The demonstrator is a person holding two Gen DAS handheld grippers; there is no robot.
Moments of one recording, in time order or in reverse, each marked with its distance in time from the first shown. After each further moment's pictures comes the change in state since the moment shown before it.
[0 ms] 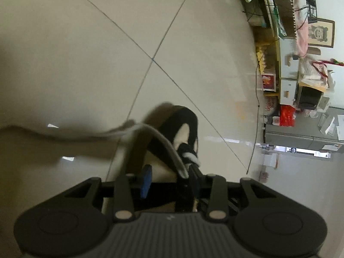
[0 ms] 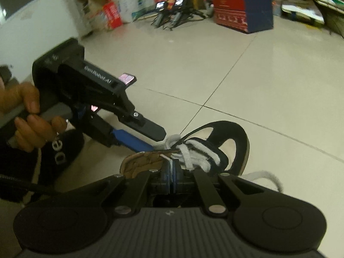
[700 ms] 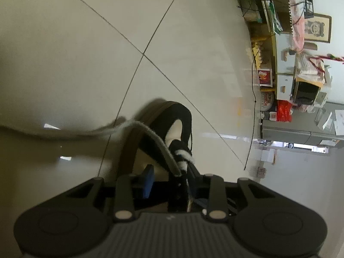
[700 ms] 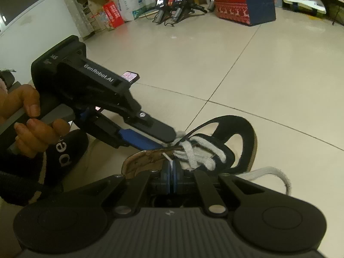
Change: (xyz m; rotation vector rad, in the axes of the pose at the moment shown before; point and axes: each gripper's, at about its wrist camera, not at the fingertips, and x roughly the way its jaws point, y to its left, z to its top) left arm 0.009 -0.005 0.001 -0.003 0.019 -0.032; right arm 0.007 -0.006 0.003 0.014 0.034 0.044
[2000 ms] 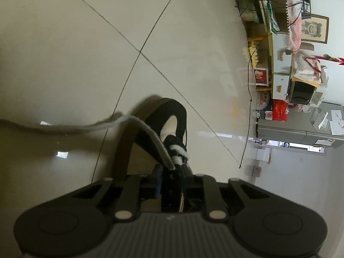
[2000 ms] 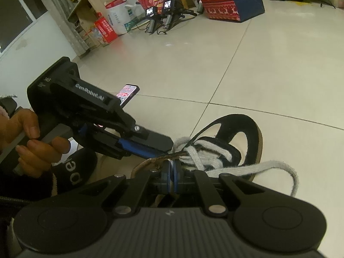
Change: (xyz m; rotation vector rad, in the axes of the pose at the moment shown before) left arm -0.008 -0.001 -0.005 -0.004 0.012 -0.018; right arm -0.010 -0.002 -0.002 0.133 -0.047 0.041
